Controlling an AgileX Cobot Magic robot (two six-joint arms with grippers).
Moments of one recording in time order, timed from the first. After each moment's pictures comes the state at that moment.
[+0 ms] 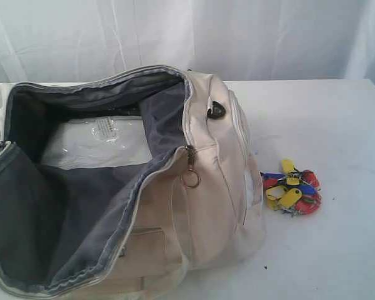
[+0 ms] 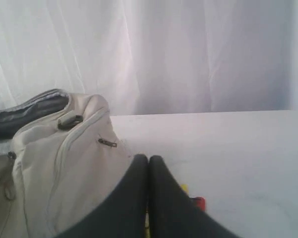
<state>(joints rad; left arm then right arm) 0.12 0.01 0.02 -0.04 0.42 0.19 0.53 0.01 -0.21 -0.46 0.34 0.63</state>
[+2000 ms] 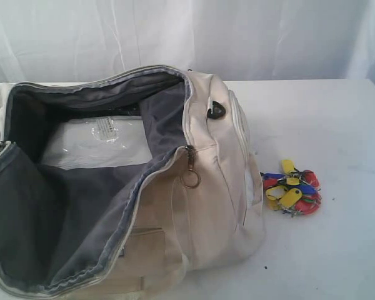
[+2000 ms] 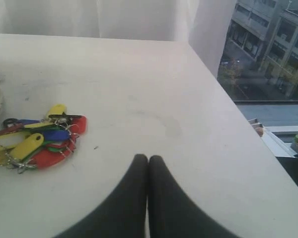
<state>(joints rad) 0.12 0.01 0.02 -0.04 0.42 0.19 0.02 0.00 0.00 -0.08 0.34 0.02</state>
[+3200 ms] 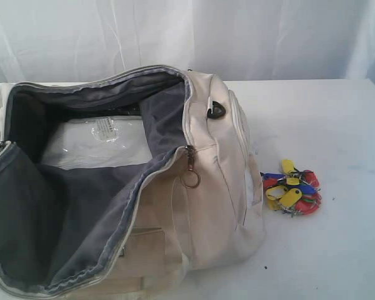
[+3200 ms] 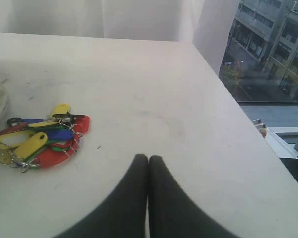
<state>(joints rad) 0.12 0.01 0.02 -0.04 0.42 0.19 0.03 0.00 0.00 -0.08 0.34 0.02</state>
